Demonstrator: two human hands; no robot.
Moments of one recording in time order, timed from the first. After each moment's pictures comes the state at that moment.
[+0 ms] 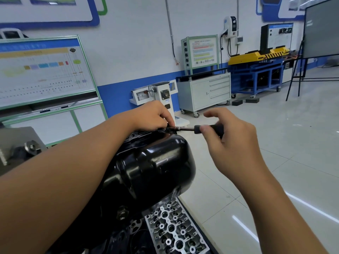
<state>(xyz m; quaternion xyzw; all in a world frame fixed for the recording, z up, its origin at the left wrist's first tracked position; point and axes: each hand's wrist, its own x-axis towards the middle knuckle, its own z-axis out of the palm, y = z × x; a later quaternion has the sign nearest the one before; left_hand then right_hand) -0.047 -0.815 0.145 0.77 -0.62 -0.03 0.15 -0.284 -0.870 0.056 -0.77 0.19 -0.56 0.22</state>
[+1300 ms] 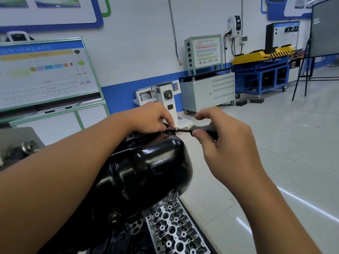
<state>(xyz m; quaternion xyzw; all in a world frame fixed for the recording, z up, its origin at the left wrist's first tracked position) -0.055 -0.817 0.147 0.76 -0.65 0.05 0.05 -0.288 -0.864 0.058 -0.79 0.18 -0.54 0.21</state>
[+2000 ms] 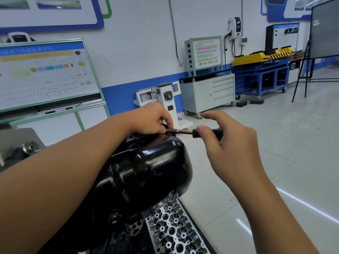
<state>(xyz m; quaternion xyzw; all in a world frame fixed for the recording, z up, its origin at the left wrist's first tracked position) -0.052 -0.817 0.146 0.75 -0.65 0.05 0.06 -0.284 -0.870 0.053 -0.76 0.20 -0.56 0.26</state>
